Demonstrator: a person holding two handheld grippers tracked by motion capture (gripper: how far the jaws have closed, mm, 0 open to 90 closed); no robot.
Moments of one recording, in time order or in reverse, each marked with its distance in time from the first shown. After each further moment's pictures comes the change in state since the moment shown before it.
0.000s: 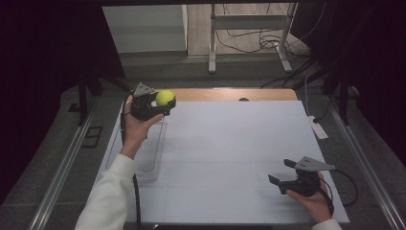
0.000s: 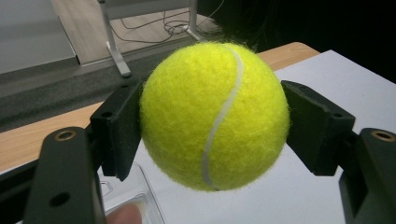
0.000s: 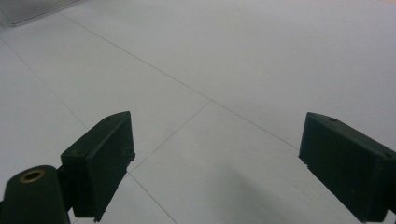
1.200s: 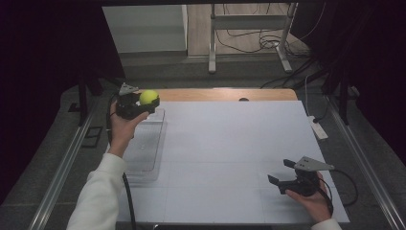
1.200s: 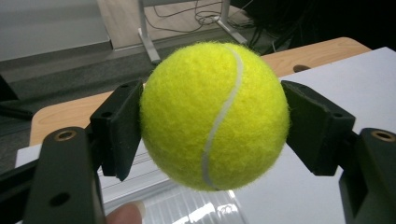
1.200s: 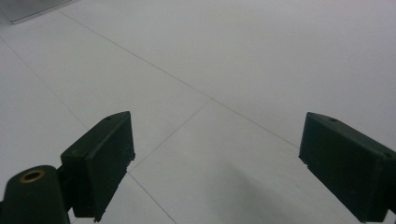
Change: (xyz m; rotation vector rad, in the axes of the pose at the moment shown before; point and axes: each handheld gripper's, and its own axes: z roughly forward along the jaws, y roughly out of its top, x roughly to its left) left arm 0.045 -0.013 -0.013 0.039 0.116 -0.059; right arm 0.000 0.000 0.002 0.008 -0.002 -0.002
